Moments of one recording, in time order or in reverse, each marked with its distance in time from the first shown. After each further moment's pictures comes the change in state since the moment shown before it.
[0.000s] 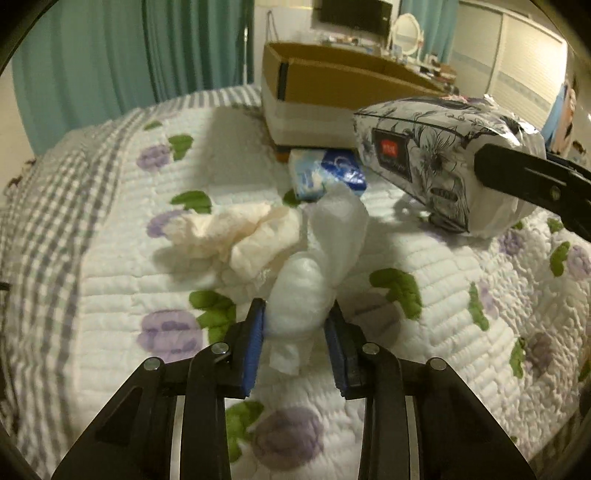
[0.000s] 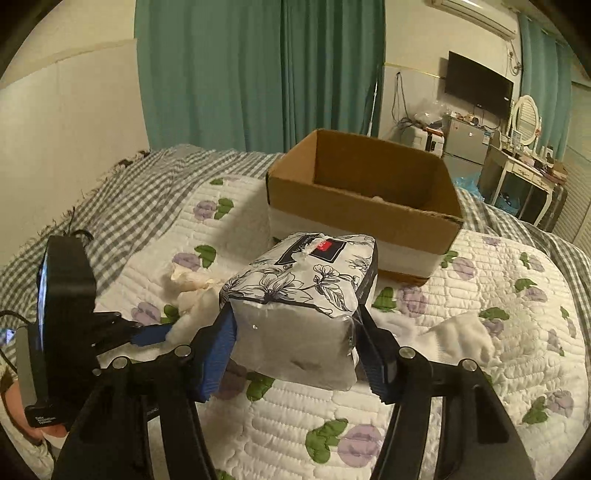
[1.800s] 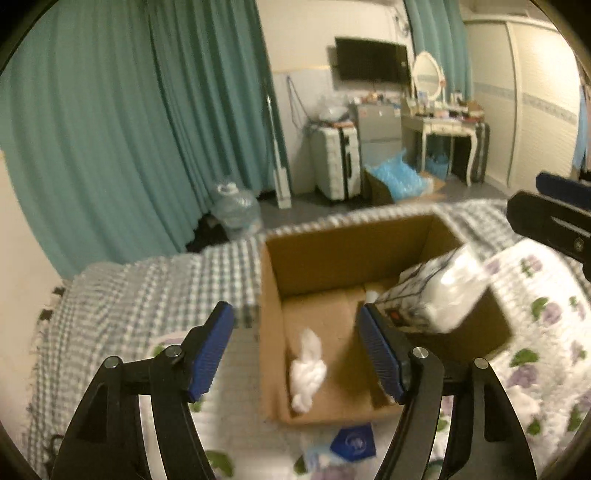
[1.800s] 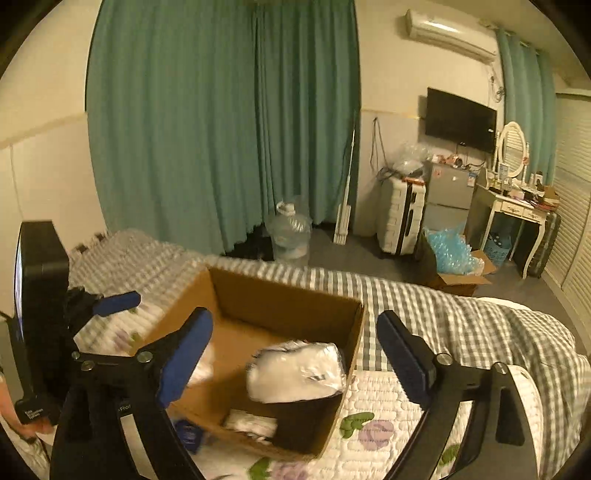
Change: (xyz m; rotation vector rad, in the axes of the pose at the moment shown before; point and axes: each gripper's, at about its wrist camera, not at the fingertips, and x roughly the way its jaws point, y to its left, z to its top) left arm 0.010 -0.041 0.223 0.057 -0.260 0.211; right arm 0.027 -0.153 0.166 0.036 -0.208 -0.011
